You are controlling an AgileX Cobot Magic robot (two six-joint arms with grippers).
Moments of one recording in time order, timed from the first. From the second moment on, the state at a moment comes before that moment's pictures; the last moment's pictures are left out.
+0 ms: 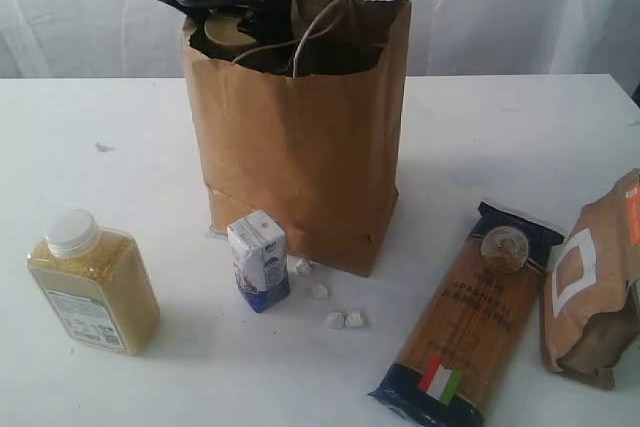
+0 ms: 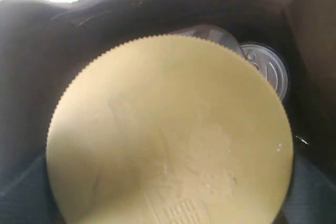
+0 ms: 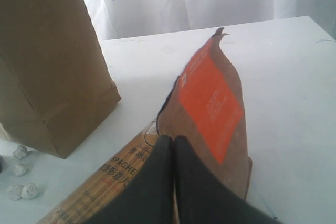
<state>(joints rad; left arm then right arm) -0.49 2.02 -2.22 -0.21 1.32 0.28 0.17 0.01 0.00 -0.02 0.27 0.15</state>
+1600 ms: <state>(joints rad) -0.49 2.06 -2.22 -0.26 1.32 0.29 0.17 0.01 0.00 -0.02 0.27 0.15</state>
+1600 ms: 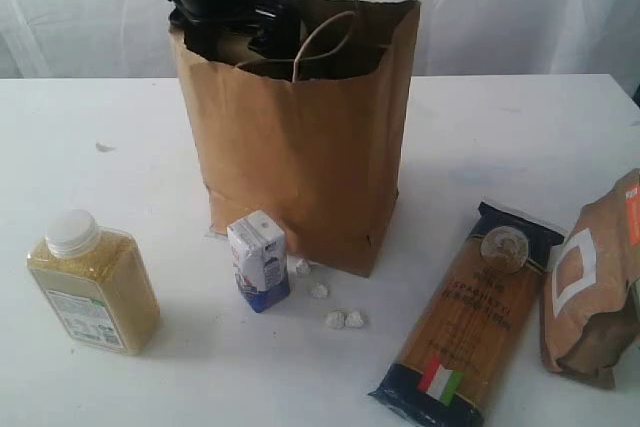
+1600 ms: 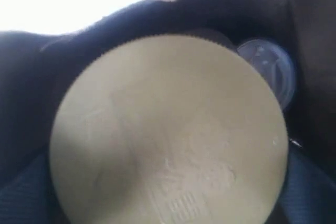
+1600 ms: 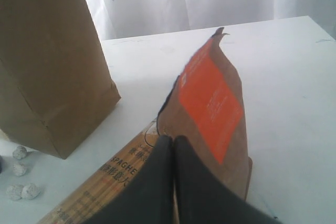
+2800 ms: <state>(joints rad) -0.49 1.87 -2.22 -0.22 1.32 0.23 0.17 0.01 0.00 -0.02 0.27 0.17</state>
